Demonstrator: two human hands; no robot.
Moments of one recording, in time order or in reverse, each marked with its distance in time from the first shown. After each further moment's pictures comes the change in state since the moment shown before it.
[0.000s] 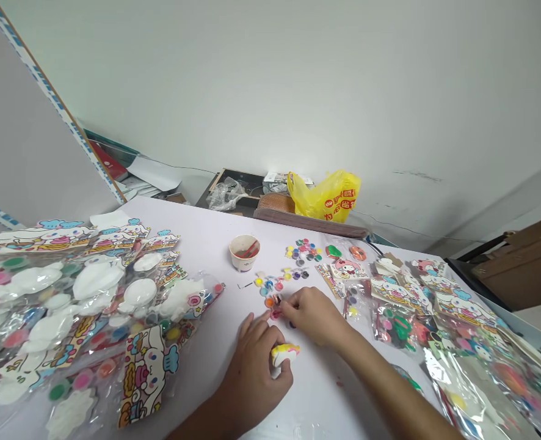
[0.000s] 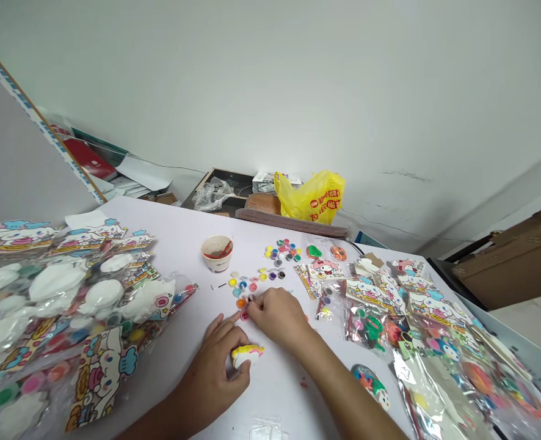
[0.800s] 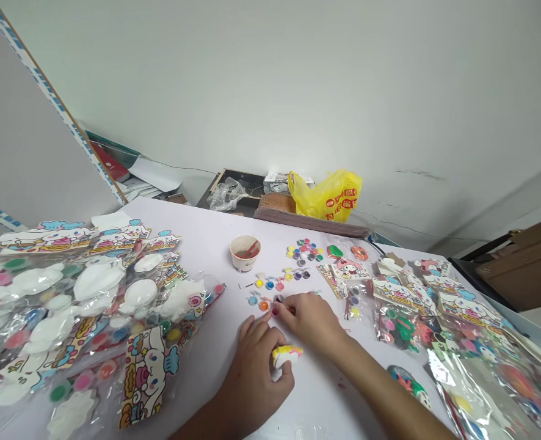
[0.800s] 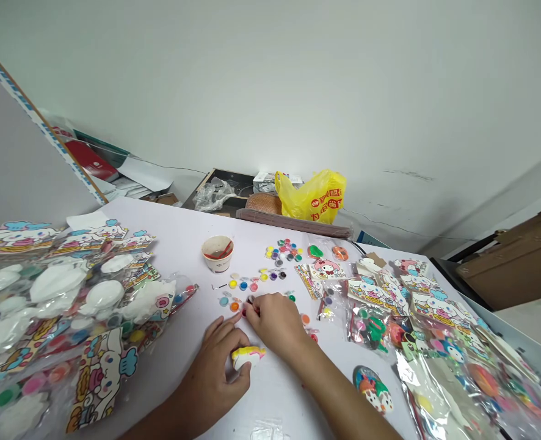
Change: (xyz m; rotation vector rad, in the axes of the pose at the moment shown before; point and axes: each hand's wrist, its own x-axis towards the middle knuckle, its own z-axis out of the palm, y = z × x) left_hand 0.000 -0.001 0.002 -0.004 0.023 0.001; right_hand 0.000 0.002 0.016 -0.070 0.057 -0.013
